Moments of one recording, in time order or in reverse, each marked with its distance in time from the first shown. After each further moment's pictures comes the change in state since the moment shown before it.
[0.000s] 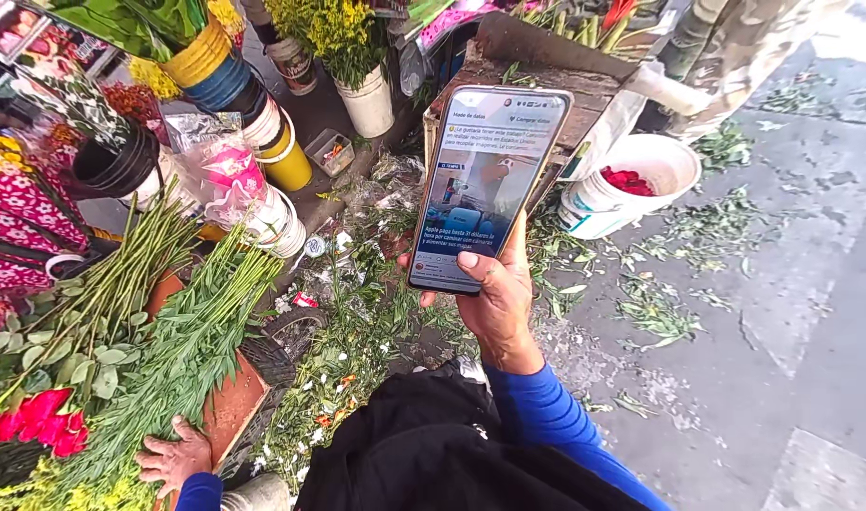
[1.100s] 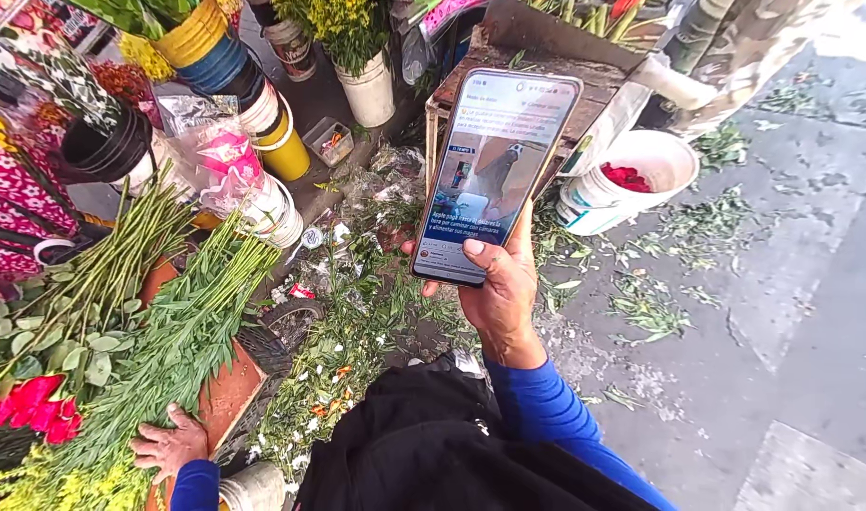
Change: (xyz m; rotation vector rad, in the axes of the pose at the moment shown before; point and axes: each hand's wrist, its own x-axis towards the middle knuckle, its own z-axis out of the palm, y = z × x) left_hand 0.035 -0.029 0.038 -0.023 -0.256 -0.004; right_hand -0.005 0.000 0.003 -0.029 0.076 0.032
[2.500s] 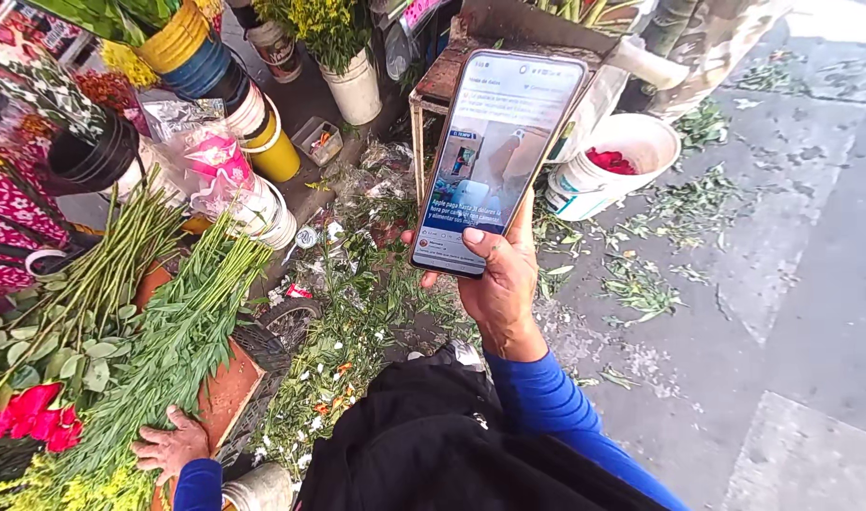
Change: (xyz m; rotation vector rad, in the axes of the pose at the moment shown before) left_hand -0.007 0.002 -0.010 0.030 0.012 0.031; right_hand -0.017 -0.015 -0.001 -0.028 0.068 -0.023
